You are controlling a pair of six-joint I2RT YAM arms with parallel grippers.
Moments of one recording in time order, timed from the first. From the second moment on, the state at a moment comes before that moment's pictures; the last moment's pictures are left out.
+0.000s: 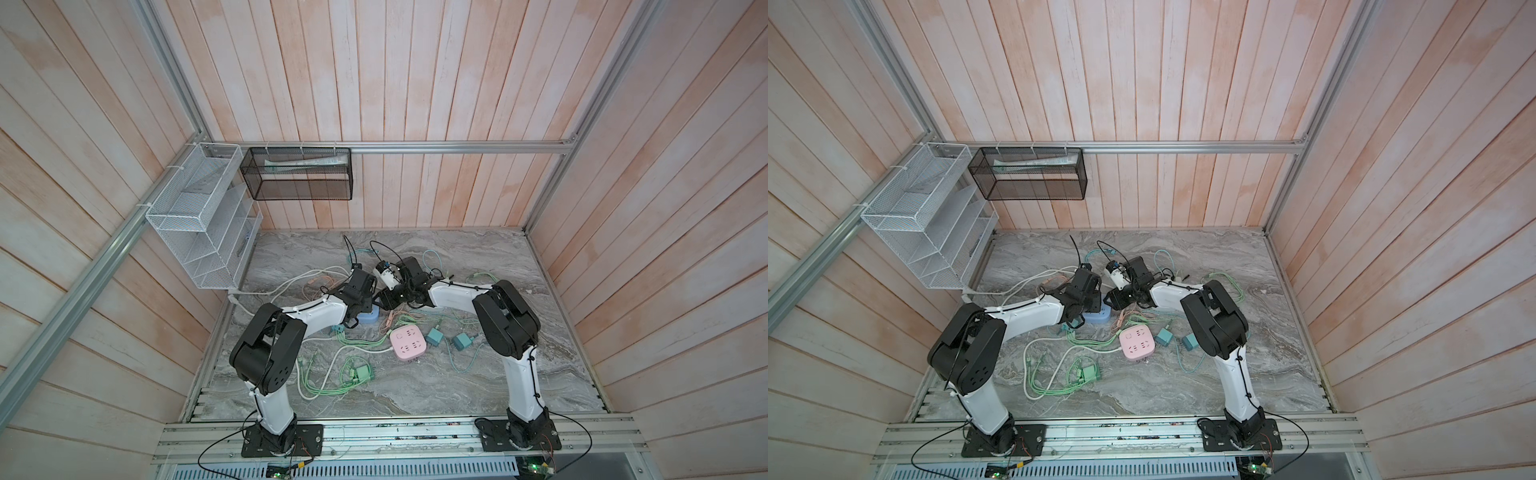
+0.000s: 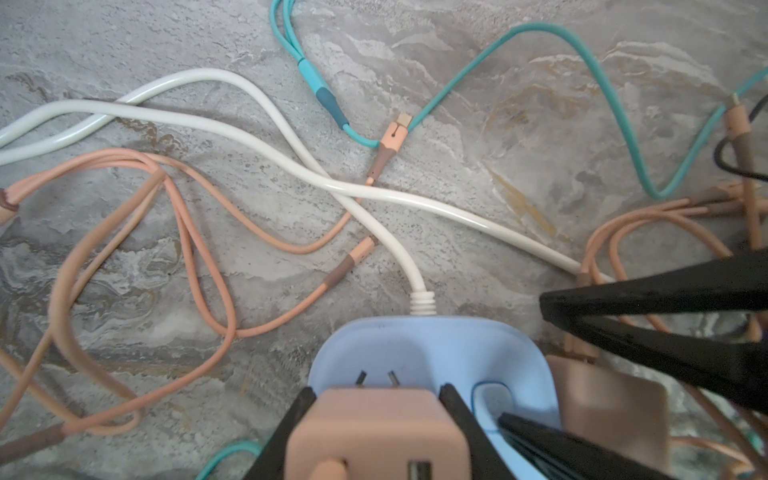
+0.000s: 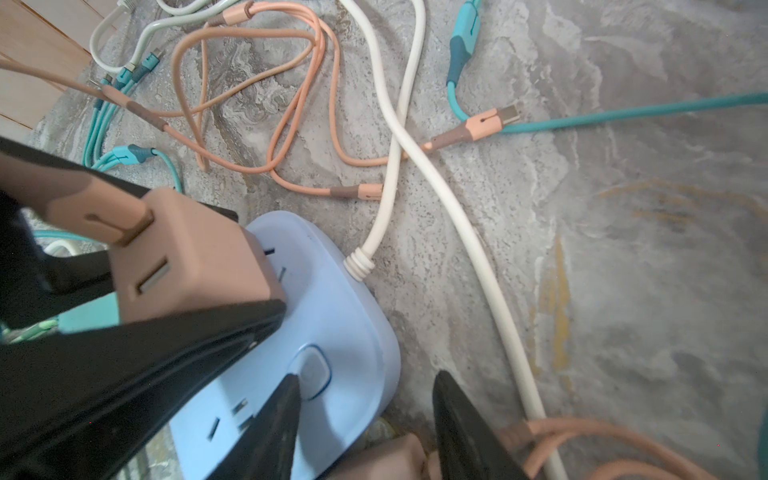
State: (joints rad) left arm -0.54 1.79 1.05 -0.20 -0.28 -0.37; right arm 0.66 2.14 1.39 -0.08 -0.41 0.05
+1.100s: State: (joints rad) left arm -0.55 1.81 1.05 -0.13 -0.24 -0.32; right arm 0.66 2.11 1.35 -0.08 -0.43 0.05
